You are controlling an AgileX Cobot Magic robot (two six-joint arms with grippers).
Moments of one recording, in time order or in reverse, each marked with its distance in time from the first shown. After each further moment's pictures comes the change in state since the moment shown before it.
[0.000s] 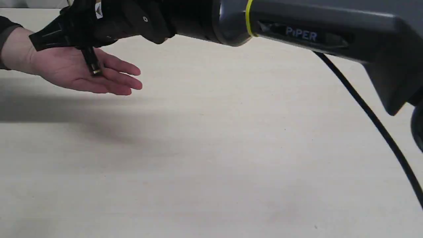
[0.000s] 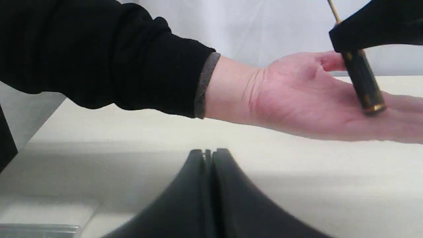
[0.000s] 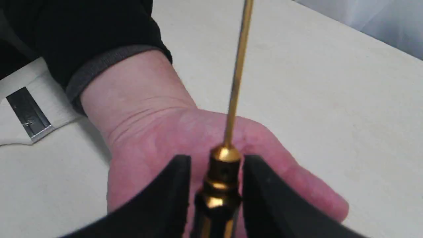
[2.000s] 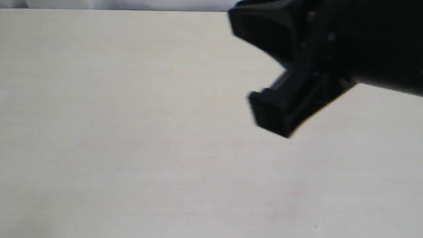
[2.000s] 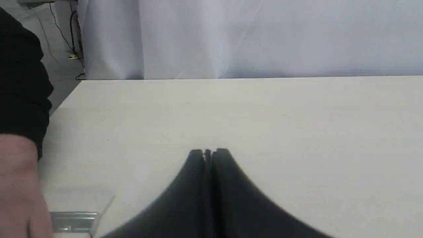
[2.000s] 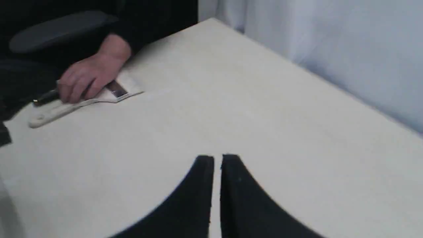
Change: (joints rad) left arm 0.000 0.000 0.000 0.000 0.000 0.000; right arm 0.220 -1.162 0.872 -0.585 0.160 0.439
